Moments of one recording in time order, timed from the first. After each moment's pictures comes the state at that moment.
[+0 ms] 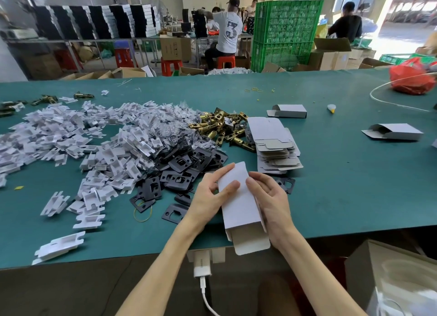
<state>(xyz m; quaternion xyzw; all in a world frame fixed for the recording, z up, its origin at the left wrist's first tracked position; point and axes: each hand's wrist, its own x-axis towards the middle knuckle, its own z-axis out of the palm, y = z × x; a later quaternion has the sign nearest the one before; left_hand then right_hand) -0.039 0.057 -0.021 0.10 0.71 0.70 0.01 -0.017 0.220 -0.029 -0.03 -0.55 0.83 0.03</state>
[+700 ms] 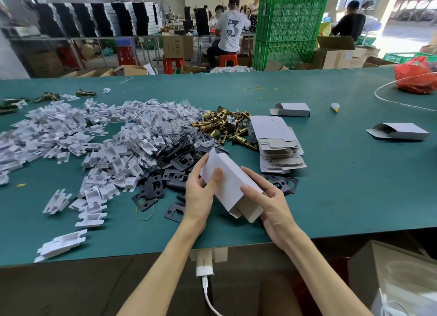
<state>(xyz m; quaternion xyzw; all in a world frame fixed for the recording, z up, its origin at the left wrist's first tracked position) -0.048 0.050 -0.033 0.02 0.63 0.77 -0.12 -0.010 0.218 -0.017 0.03 -0.58 0.81 -0.05</state>
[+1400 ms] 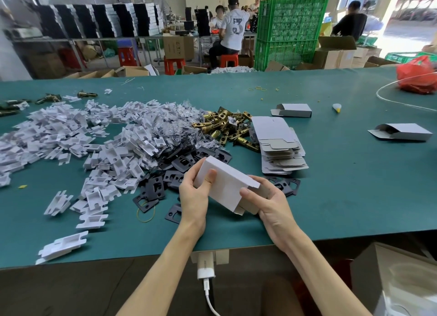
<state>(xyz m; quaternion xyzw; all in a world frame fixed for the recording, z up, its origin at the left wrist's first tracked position) -0.051 0.044 -0.038 -0.04 0.62 0.77 -0.15 -0.016 0.218 -0.026 -0.01 -0.58 0.82 -0.03</state>
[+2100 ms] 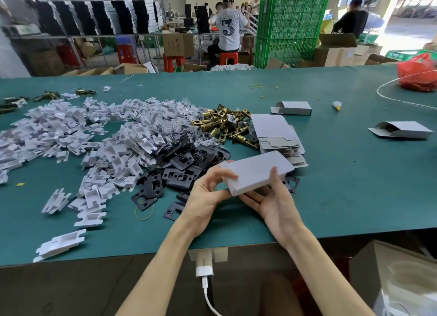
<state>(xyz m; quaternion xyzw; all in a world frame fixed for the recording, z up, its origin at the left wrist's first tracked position) -0.043 0.047 -0.030 0.18 0.58 0.79 0.03 -0.018 0.224 -0.020 -0.01 -0.41 0.91 -0.04</state>
